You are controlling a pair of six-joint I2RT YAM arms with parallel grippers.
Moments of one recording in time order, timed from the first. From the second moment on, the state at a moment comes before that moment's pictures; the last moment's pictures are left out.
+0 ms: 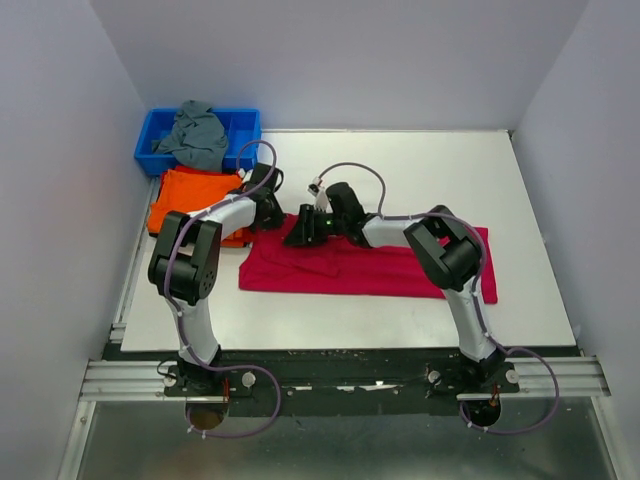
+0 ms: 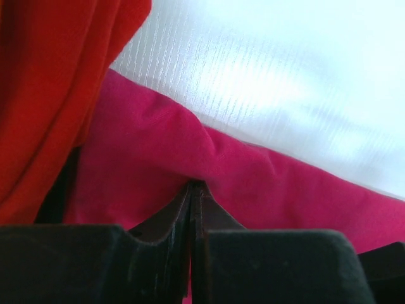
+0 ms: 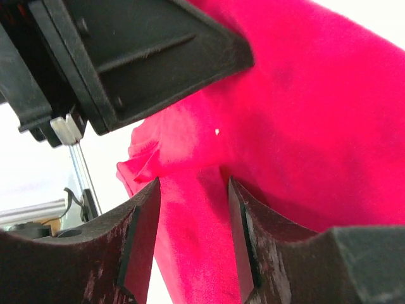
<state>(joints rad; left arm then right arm) -0.30 1.89 1.22 -0.31 -0.08 -0.72 0.68 2.22 1.37 0.31 -0.60 0.71</state>
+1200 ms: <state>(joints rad) -0.30 1.77 1.22 -0.36 -0.07 -0.69 0.80 1.57 0.85 0.24 -0.34 0.67</state>
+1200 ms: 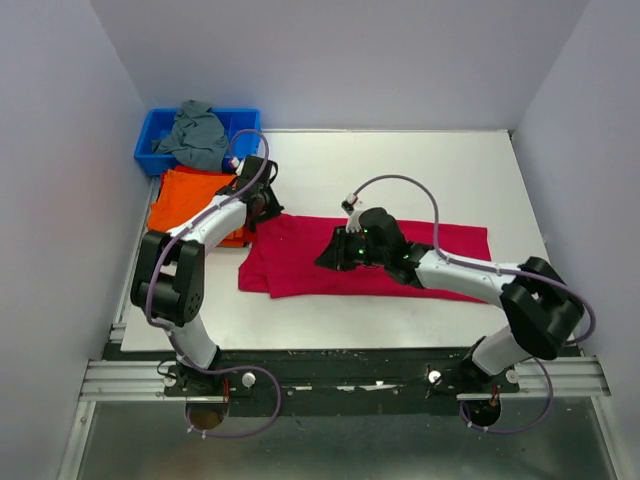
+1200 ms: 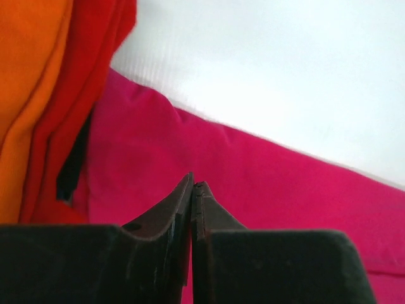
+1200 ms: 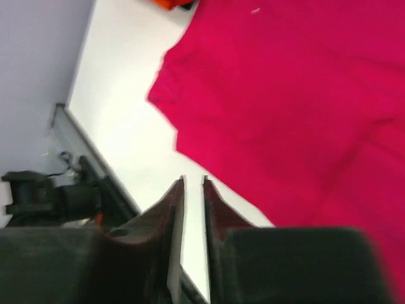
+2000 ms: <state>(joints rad) -0.40 1.52 0.90 -0.36 -0.23 -0.83 0.60 1.25 0.64 -0.47 0.34 0.82</state>
